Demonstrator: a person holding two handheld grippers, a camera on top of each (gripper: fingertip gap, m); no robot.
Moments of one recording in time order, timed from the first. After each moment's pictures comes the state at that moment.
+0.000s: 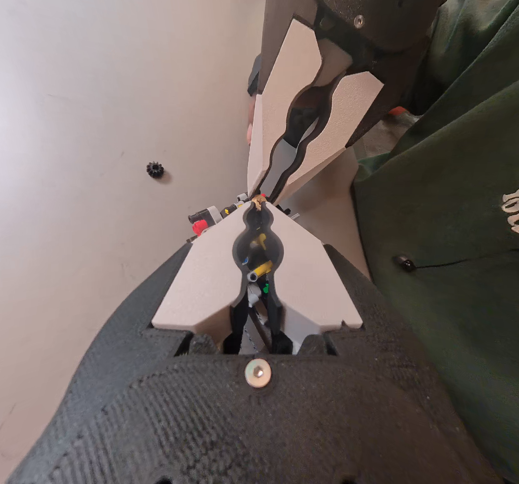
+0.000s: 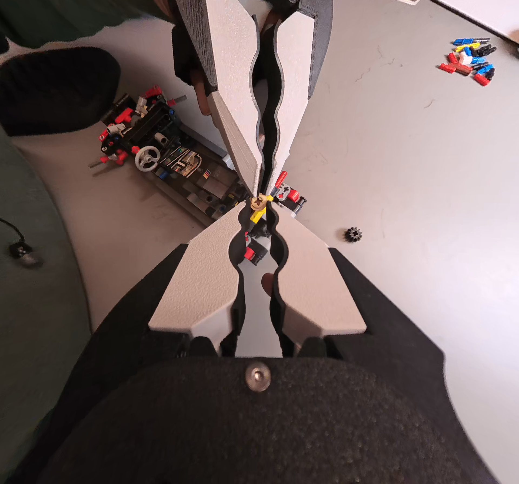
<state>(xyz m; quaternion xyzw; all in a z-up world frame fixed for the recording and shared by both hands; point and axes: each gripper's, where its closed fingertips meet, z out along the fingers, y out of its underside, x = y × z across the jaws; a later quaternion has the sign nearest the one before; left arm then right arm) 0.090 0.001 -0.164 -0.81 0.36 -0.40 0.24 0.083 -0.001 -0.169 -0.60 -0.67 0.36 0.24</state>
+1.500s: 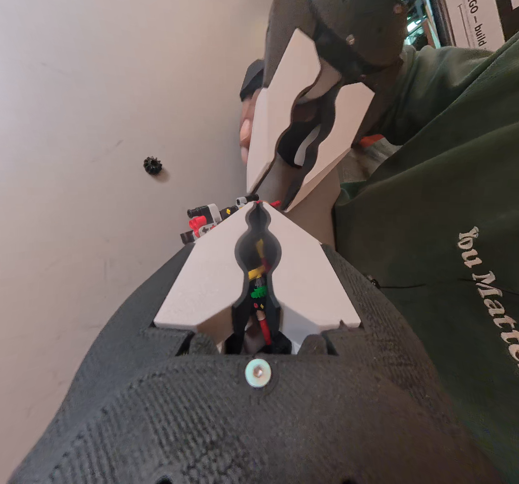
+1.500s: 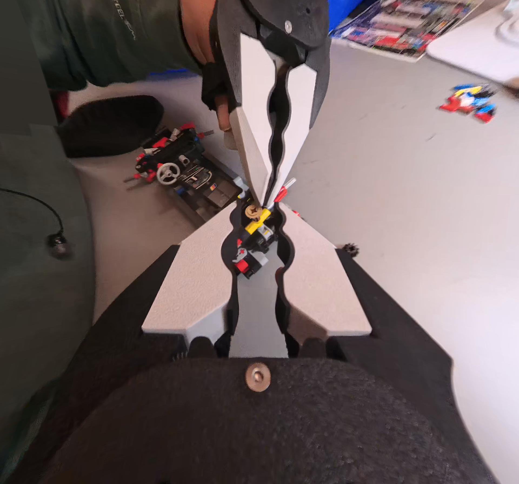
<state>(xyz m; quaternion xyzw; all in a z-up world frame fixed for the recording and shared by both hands) 0.096 0.010 -0.164 -0.82 0.28 -0.44 0.21 0.088 0.006 -0.156 -0.55 -0.65 0.46 0.25</state>
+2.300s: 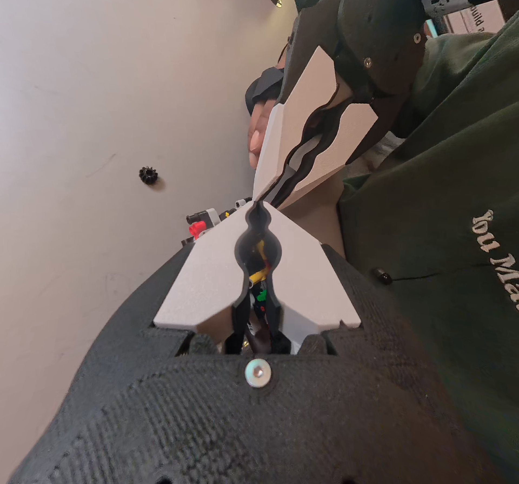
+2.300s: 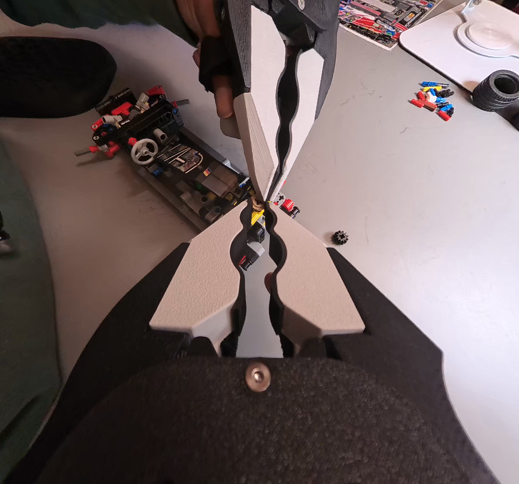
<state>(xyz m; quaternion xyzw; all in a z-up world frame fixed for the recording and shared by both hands) 0.099 0.008 -0.165 -0.80 0.31 -0.45 0.23 0.090 0.001 -0.167 -0.56 -0.68 0.36 0.30</state>
